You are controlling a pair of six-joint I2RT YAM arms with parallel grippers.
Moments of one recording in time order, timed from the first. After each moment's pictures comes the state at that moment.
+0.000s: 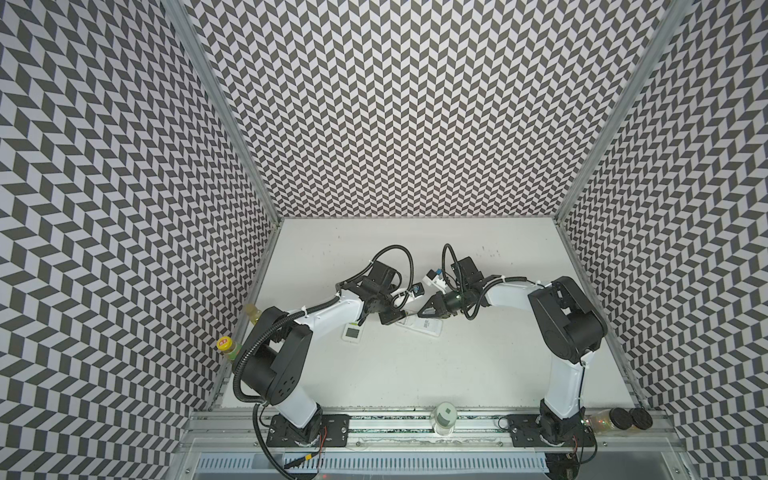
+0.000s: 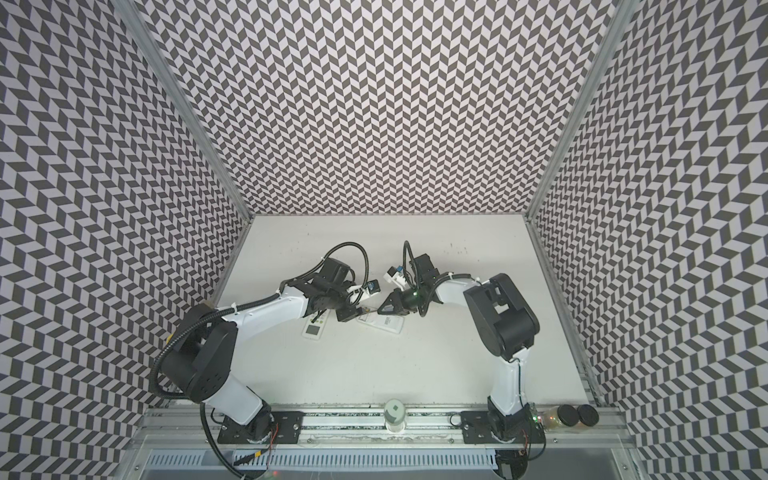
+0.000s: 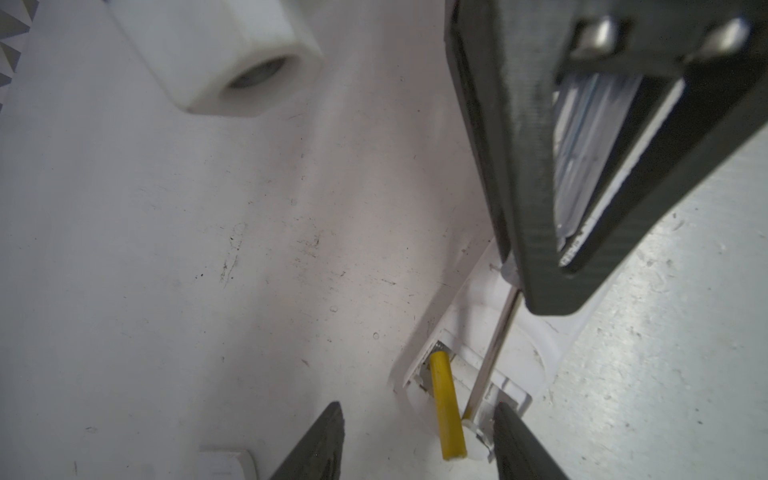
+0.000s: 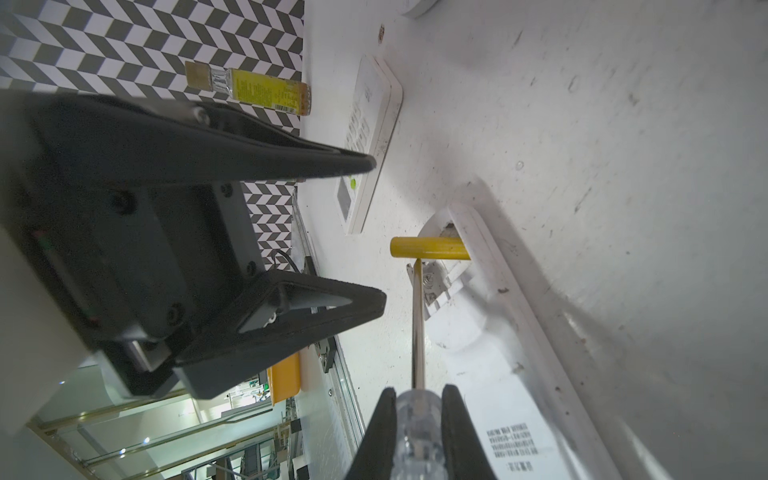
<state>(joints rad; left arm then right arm) -0.57 1.62 0.96 -0.32 0.21 0.71 0.47 1.93 1.09 -0.20 -0.98 0.34</state>
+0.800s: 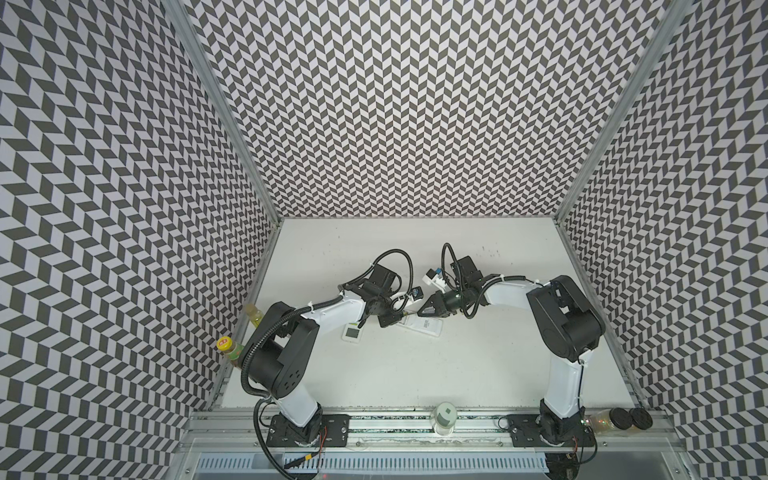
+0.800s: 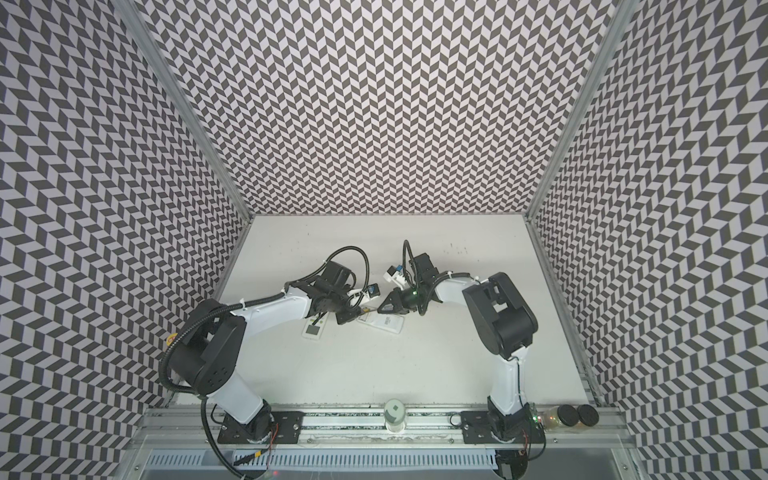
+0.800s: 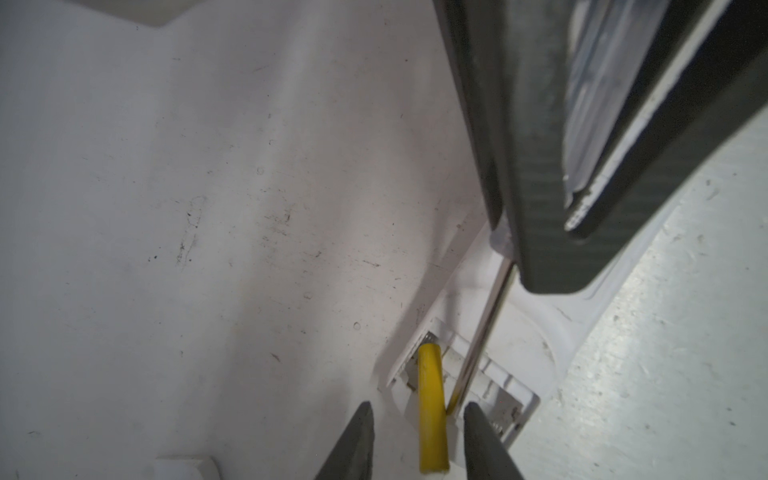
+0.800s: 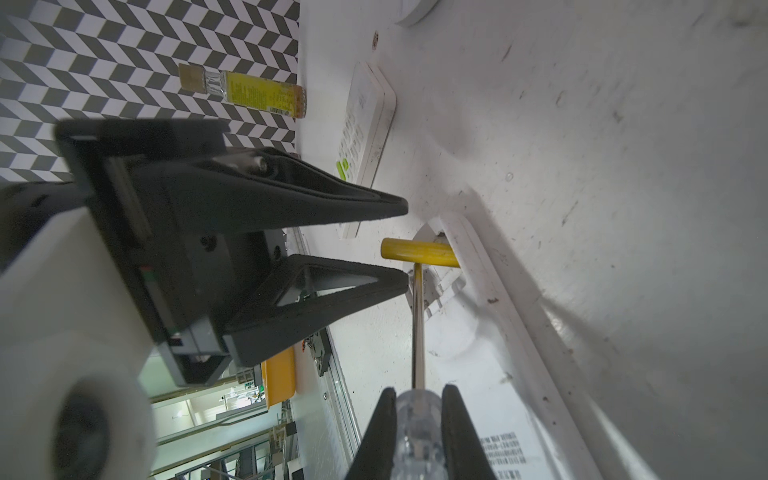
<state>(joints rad) -0.56 1.66 0.94 -0.30 0.21 0.72 0.47 1.95 1.10 -0.21 -0.97 0.33</state>
